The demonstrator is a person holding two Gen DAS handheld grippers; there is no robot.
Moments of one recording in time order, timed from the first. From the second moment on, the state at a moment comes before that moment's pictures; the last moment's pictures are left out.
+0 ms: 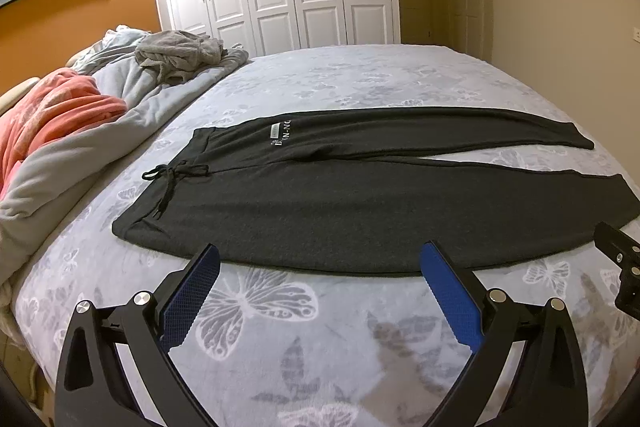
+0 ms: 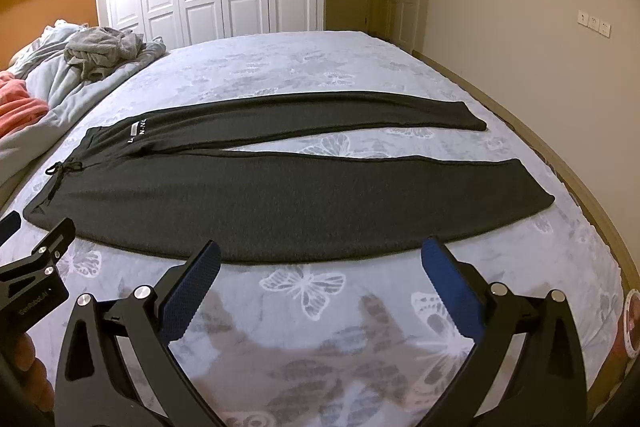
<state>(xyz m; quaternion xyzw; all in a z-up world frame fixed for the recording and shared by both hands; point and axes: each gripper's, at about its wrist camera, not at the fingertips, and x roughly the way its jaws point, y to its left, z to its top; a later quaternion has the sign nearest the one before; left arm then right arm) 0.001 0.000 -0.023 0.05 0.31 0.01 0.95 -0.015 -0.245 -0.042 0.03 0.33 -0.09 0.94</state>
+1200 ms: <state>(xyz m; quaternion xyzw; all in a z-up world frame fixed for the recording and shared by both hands) -0.002 -0.001 -0.022 0.06 0.31 0.02 0.95 -0.015 -0.244 -0.042 0.03 0.33 -0.09 0.94</state>
